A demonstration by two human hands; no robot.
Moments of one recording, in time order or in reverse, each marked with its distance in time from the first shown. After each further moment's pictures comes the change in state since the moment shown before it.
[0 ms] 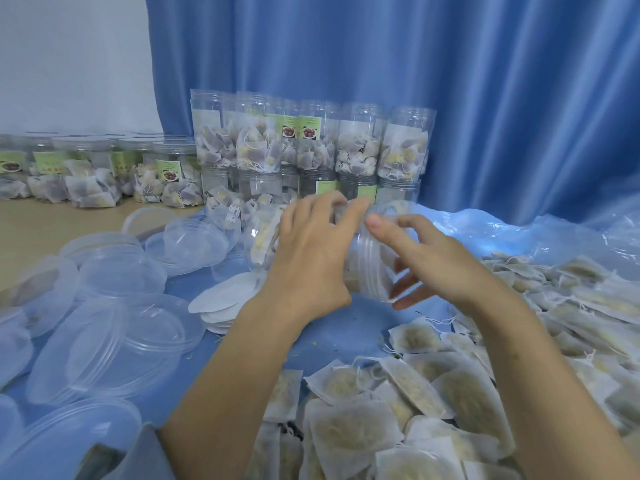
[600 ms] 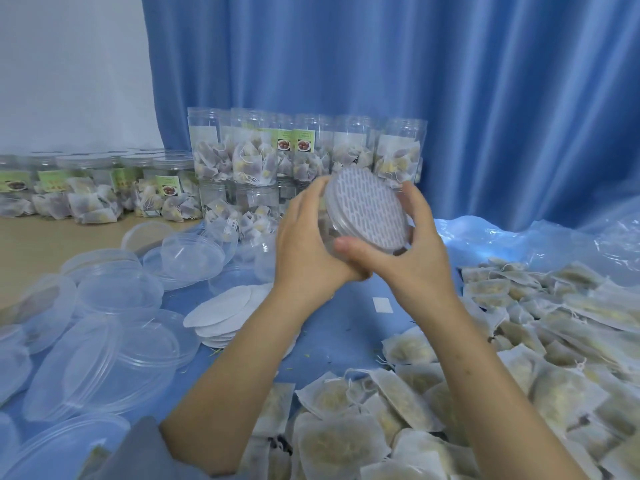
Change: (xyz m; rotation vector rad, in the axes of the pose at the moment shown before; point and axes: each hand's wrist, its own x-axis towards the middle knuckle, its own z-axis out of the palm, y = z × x) left_hand 0.023 0.012 0.007 -0.661 0.203 -0.331; right_hand 0.011 0.001 0.023 0.225 0.368 -0.351
